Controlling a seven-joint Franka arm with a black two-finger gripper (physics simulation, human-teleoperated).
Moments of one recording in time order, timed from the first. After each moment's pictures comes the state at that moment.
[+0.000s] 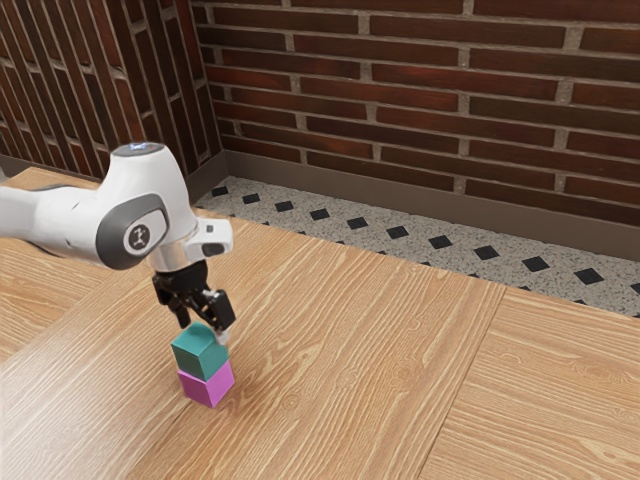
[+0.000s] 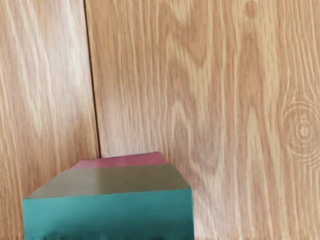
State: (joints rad) arm -0.15 -0.12 0.11 -2.39 -0.08 2.27 0.11
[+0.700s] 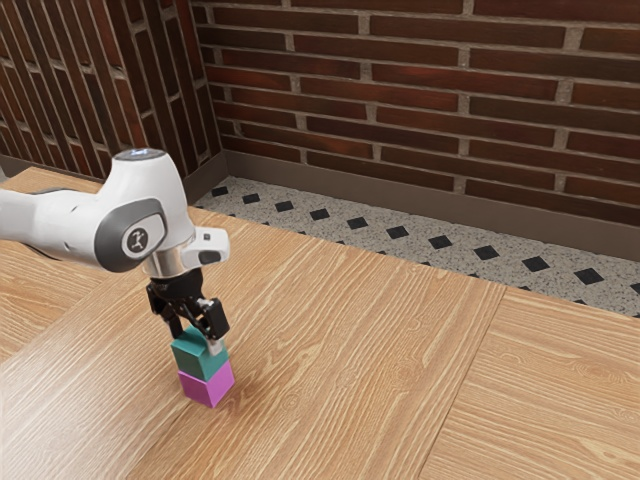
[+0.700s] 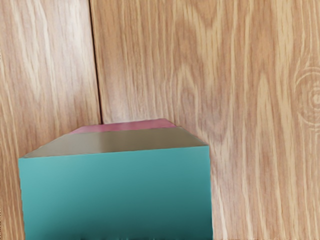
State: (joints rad) arm -0.15 -0.12 0.11 -2.40 -0.07 2.21 0.10
